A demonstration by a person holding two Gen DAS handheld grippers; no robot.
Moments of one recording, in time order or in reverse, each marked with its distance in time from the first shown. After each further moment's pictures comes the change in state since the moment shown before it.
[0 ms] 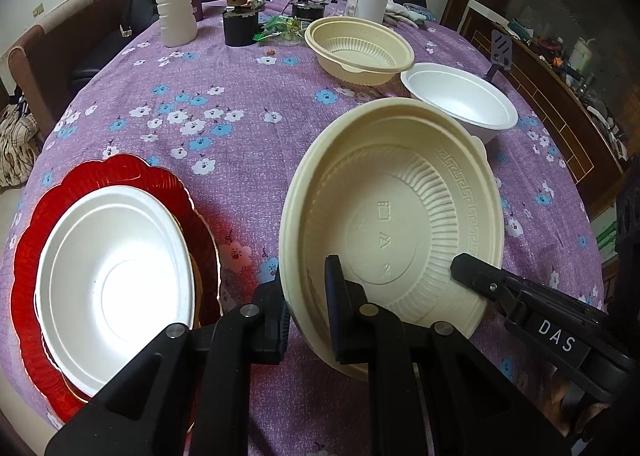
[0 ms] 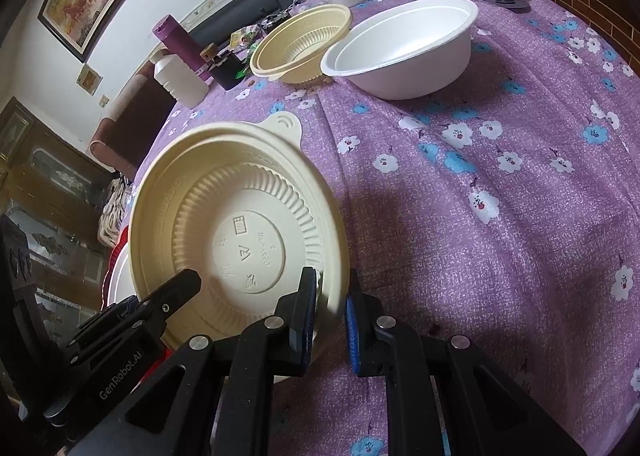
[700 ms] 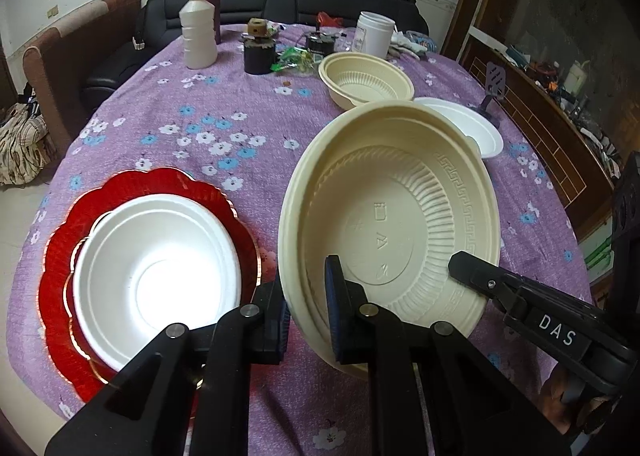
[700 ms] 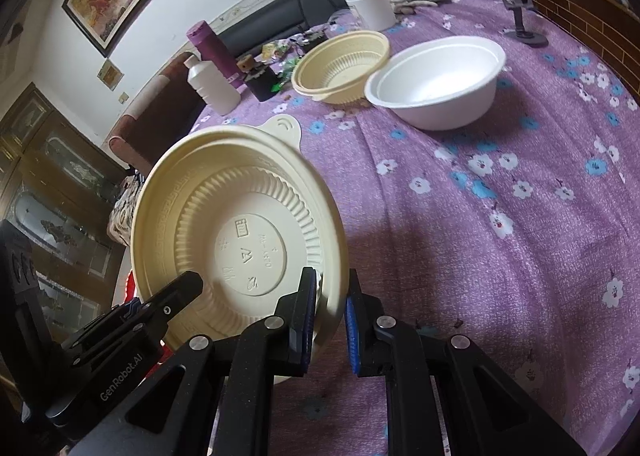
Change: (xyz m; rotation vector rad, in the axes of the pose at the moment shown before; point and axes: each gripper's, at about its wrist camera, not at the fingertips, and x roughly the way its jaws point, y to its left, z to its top) left arm -0.039 0.017 -0.005 -0.037 -0.091 -0.004; right arm -0.024 0.029 -0.001 -0.070 -0.057 0.039
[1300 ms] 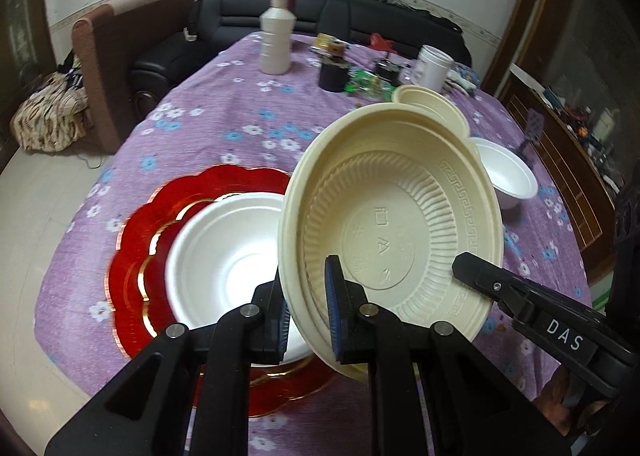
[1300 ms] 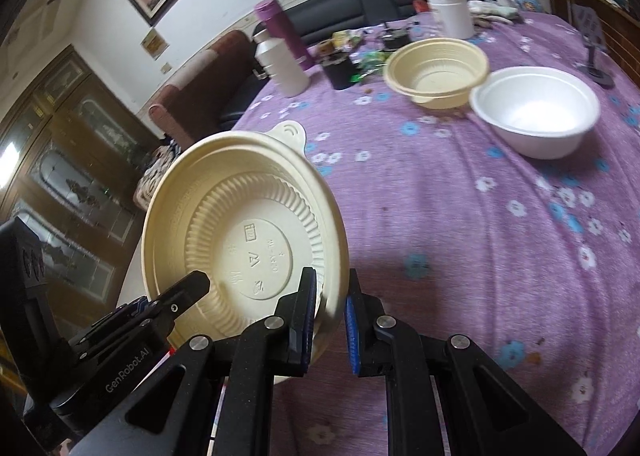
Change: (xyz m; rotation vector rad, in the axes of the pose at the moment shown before) left arm -0.032 0.065 -0.007 -0.148 -0.043 0.085; right arm 0.016 0.073 0.003 -0.148 0.034 0.107
